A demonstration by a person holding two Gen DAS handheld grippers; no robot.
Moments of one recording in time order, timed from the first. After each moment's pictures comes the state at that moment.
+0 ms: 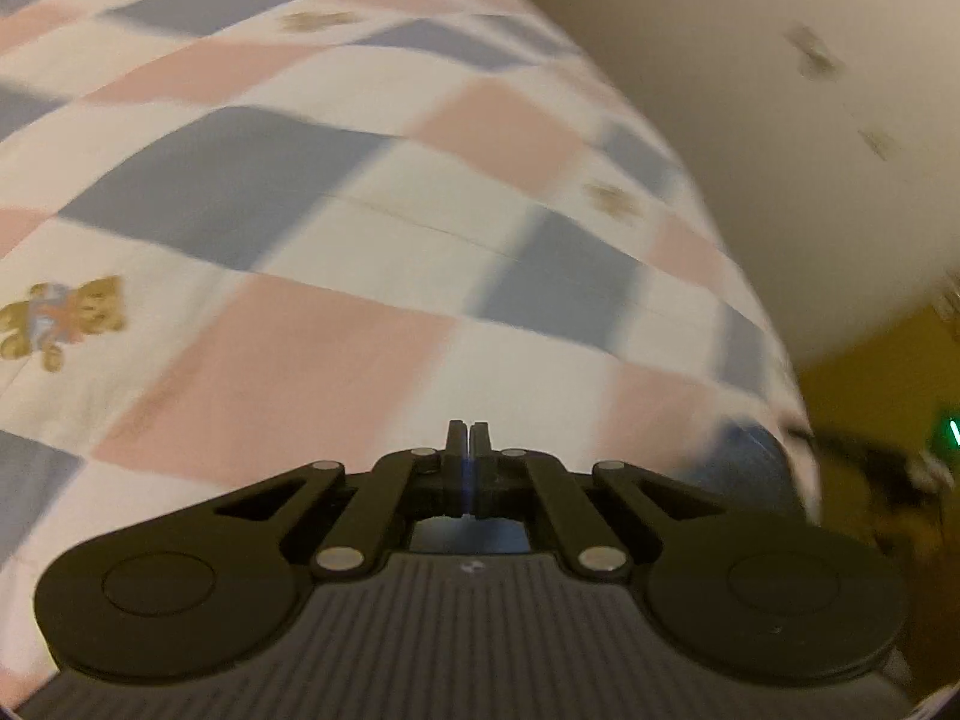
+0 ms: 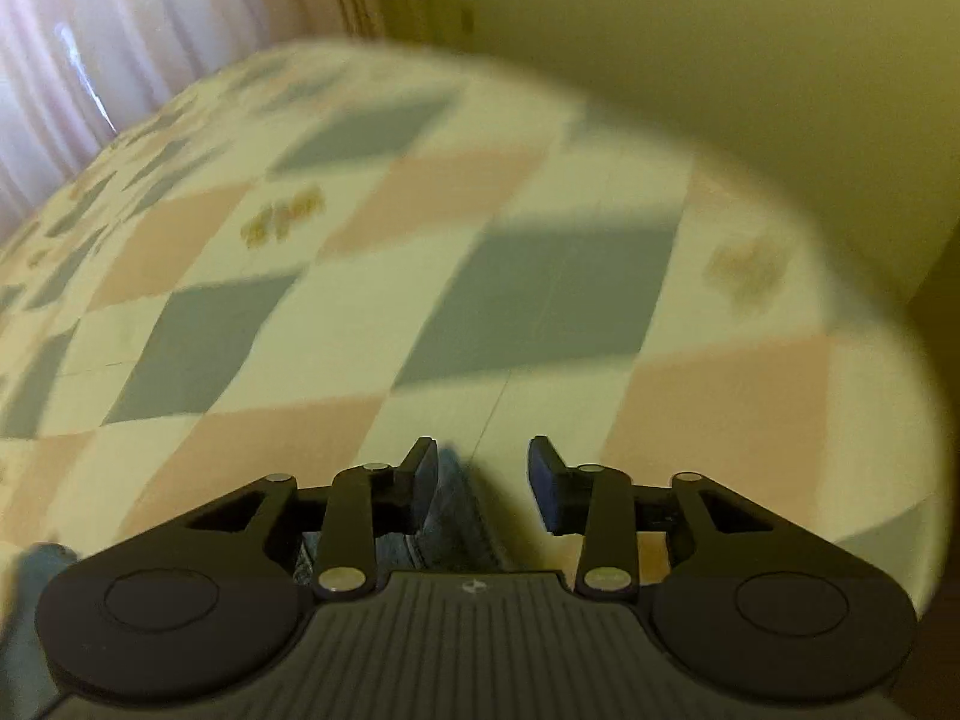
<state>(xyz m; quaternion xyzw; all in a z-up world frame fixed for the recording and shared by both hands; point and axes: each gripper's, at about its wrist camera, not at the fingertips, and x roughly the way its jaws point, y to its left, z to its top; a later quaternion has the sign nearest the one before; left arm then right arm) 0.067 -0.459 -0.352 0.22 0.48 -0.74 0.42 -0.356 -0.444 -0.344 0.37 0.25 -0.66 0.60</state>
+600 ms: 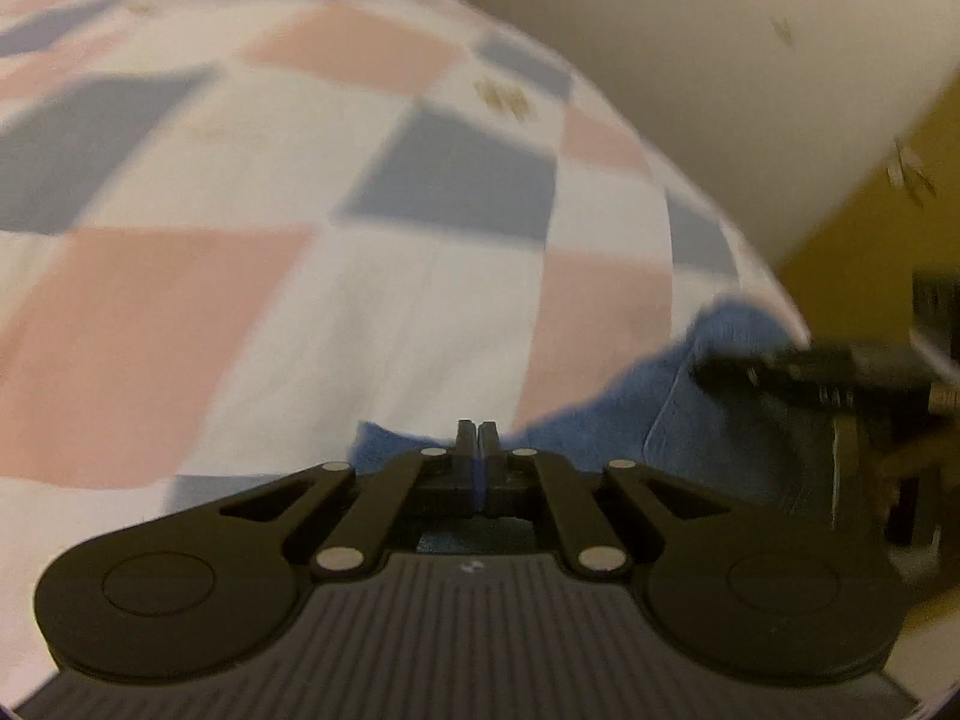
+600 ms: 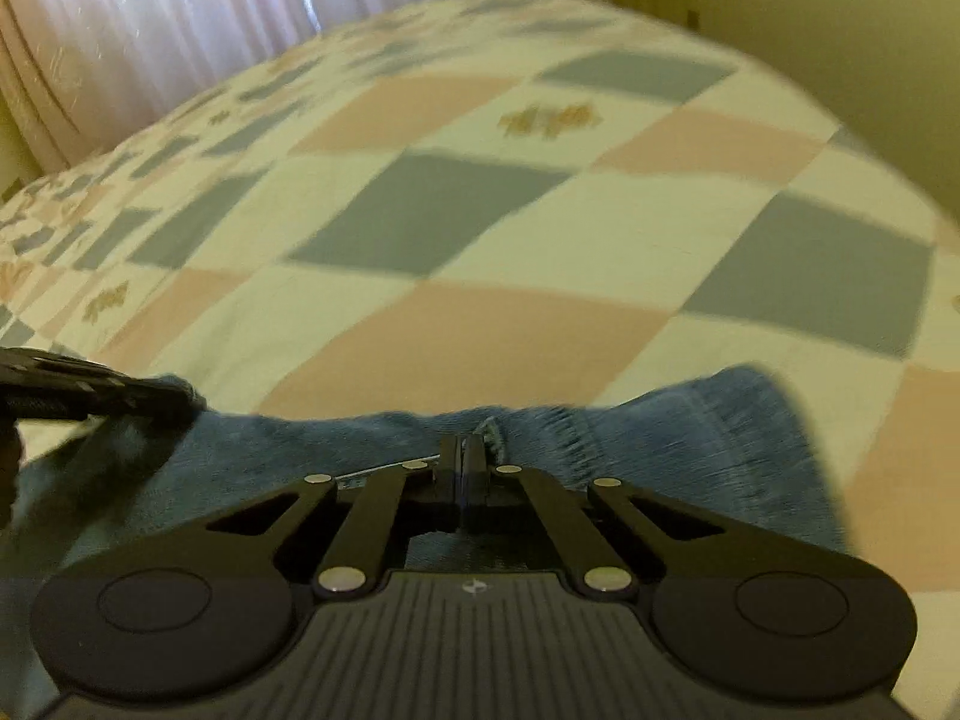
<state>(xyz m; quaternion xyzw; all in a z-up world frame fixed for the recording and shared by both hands) 0.027 -0.449 -0.408 0.24 0.39 -0.78 0.43 -0.288 -0.430 -0.389 0.34 0.30 -0.52 0.73</state>
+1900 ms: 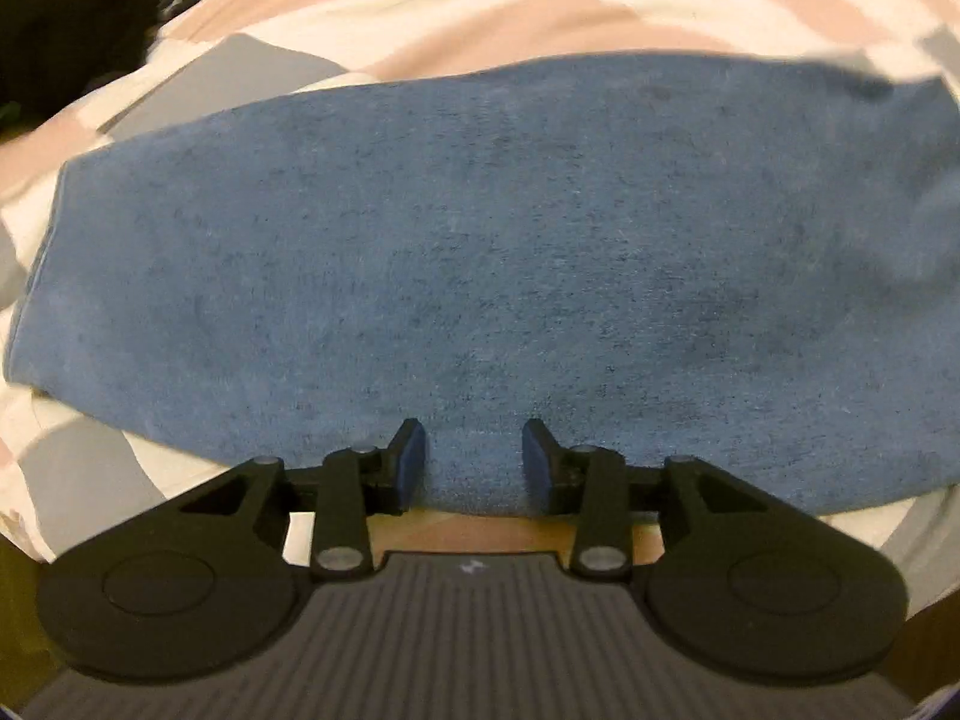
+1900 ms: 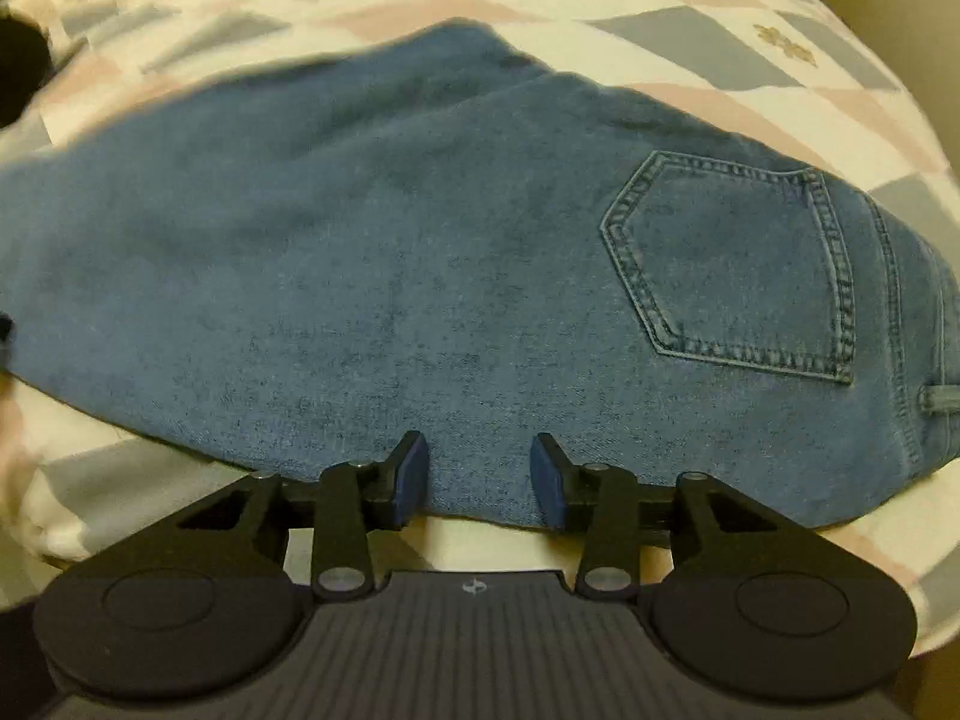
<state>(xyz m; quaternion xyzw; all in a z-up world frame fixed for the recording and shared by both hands) 0.176 -0.179 -0.401 0.38 0.50 -0.38 0.68 -0.154 -0.268 -0.392 0.26 0.50 -0.41 0.72</state>
